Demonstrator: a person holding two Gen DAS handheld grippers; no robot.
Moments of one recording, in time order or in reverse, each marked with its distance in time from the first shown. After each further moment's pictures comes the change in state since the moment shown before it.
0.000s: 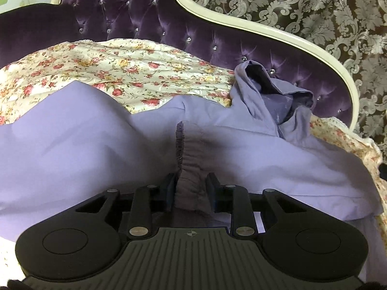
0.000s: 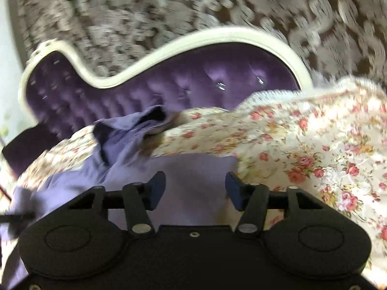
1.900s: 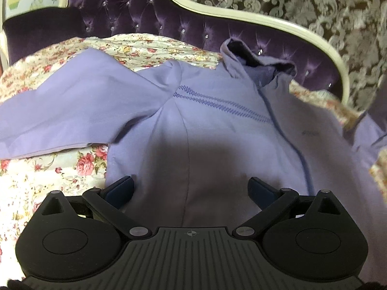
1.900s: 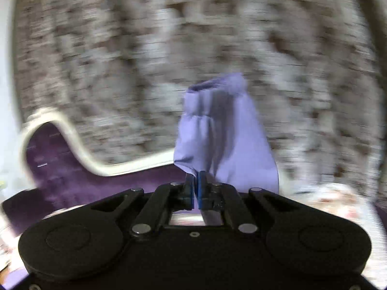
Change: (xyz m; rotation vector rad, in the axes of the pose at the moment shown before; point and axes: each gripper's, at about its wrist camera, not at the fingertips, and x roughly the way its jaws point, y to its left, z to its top) left arm -0.062 -0.037 -0.077 0.017 -0.006 0.036; right arm -0.101 0.035 0.120 -0.072 -0.316 0.005
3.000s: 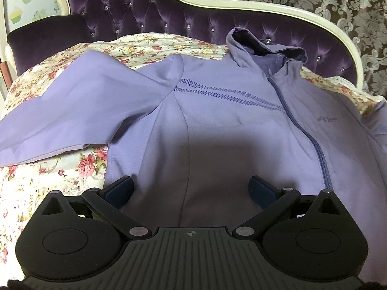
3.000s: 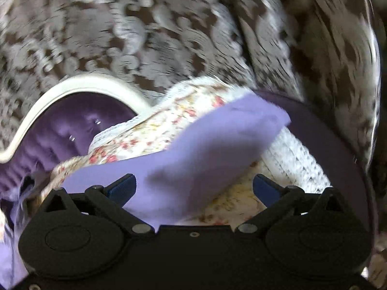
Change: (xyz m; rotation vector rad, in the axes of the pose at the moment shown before) left arm 0.016 -0.020 -0.008 0.075 0.014 0.124; right arm -0.011 -0.235 -0.153 0.372 0.203 -0.443
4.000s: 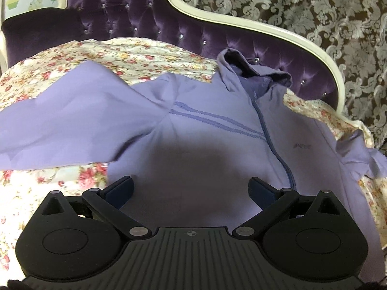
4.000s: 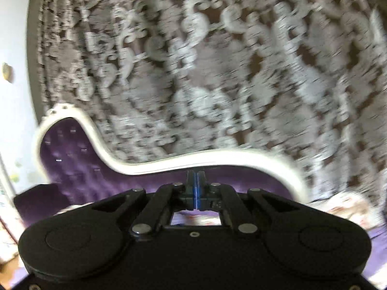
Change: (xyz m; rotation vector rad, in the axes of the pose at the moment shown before) left arm -0.027 0.020 0.026 -0.090 -0.009 -0.134; right arm -0.125 0.266 0.059 -0.391 -0.194 0.470
